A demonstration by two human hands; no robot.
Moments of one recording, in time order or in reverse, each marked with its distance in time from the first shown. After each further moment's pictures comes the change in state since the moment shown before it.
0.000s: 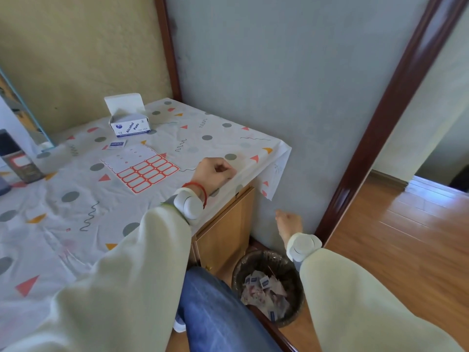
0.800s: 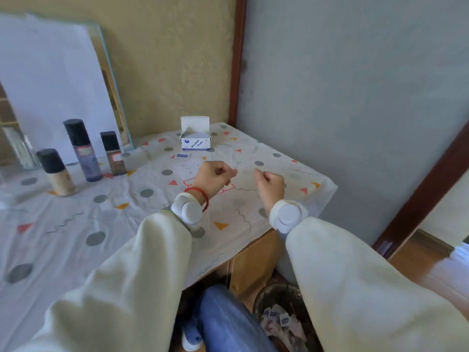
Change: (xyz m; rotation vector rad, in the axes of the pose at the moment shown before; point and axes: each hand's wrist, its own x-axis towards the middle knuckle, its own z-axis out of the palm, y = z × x) left_hand -0.036 -0.012 -0.125 -0.157 0.233 0.016; right_hand -0.071 -0.192 0.106 0.182 -0.137 -0.554
